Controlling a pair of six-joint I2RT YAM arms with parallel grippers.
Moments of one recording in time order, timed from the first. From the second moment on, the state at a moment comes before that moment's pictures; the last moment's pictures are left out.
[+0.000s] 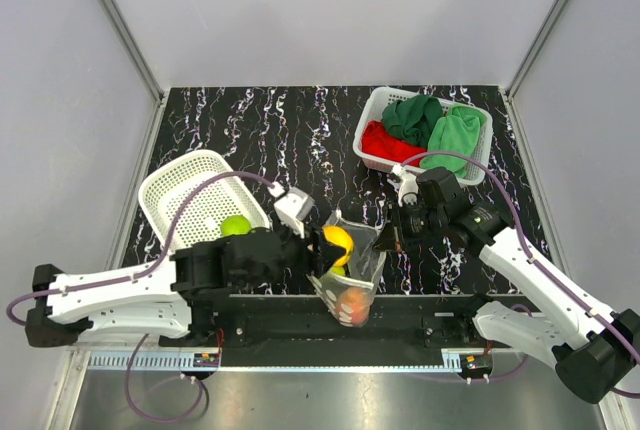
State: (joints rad) left arm -1.36 0.92 0.85 -0.32 -0.42 -0.58; right arm 0.60 0.98 0.88 -0.73 -0.49 0.45
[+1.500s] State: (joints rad) left arm -0.74 0.79 0.68 -0.87 -0.60 -0.89; right arm 0.60 1.07 1.10 -0.80 -0.26 0.37
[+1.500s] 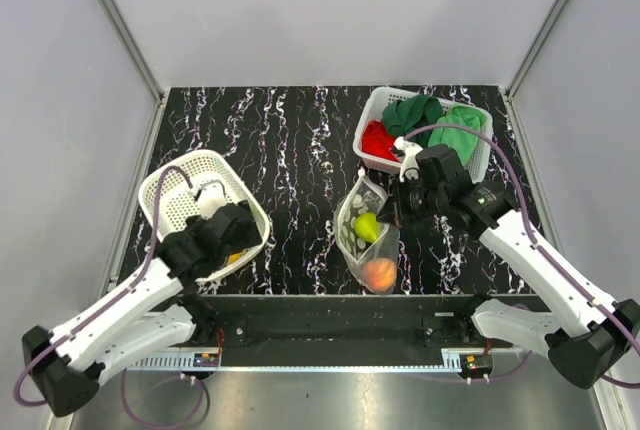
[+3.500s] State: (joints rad) left arm -1.24 1.58 1.04 -0.31 -0.49 -0.69; right arm 0.57 1.03 0.98 -0.80 -0.46 0.40
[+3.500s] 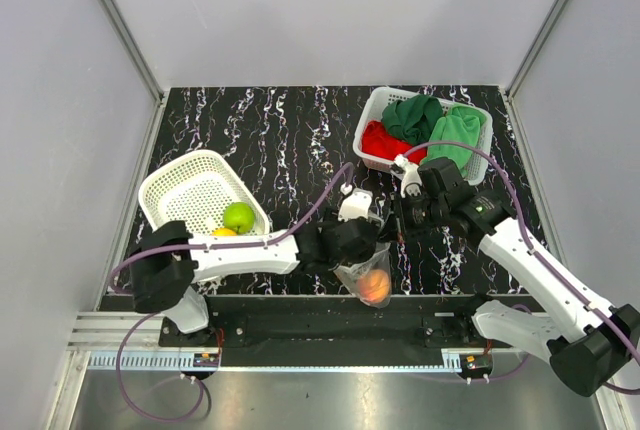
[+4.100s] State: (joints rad) left arm -1.24 1.73 1.05 -0.34 -0.53 -0.79; right arm 0.59 1.02 0.96 -0.77 -0.54 0.41
